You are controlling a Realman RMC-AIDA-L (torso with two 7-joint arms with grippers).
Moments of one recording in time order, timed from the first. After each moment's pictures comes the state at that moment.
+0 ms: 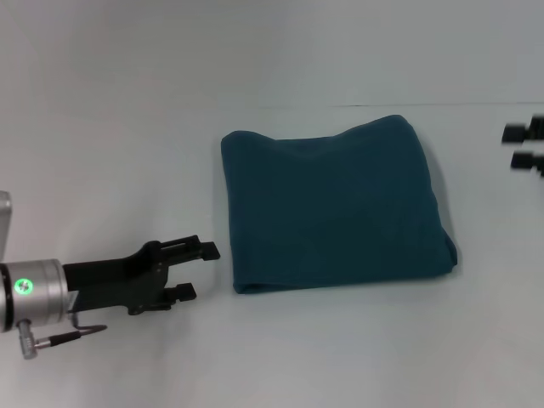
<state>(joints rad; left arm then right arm) -0.50 -2.11 0.66 0.61 2.13 1.39 -2.60 0.66 1.77 -0.43 -0.50 -2.19 -1.59 2.51</state>
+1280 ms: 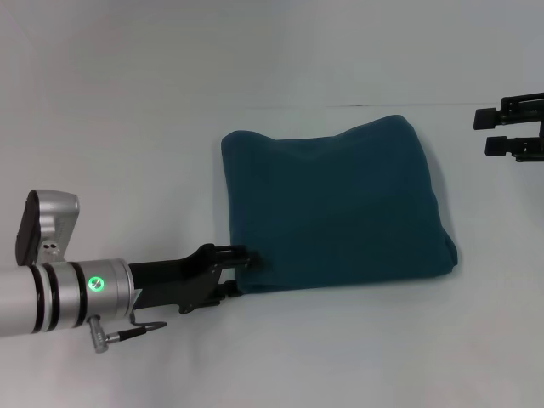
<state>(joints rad) -0.62 -2.15 0.68 0.43 2.12 1.19 -2.54 0.75 1.76 -0.52 -0.51 -2.19 -1.60 2.59</state>
